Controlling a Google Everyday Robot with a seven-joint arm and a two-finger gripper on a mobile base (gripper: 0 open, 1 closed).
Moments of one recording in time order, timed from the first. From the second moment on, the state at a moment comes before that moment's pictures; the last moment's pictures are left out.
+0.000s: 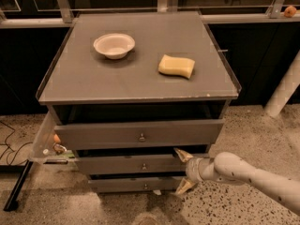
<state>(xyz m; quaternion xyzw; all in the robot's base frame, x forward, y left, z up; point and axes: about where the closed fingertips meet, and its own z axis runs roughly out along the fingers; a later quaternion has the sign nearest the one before) 0.541 -0.132 0.412 -0.68 0.61 0.09 0.39</state>
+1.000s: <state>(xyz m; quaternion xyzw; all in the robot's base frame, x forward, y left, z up) 0.587 -0.158 0.400 -0.67 0.61 0.06 0.41</state>
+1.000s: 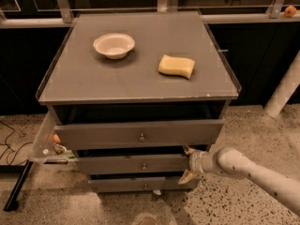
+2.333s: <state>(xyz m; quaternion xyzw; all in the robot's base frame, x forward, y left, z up) 0.591 -0.161 0.390 -0.67 0.62 0.07 0.40</state>
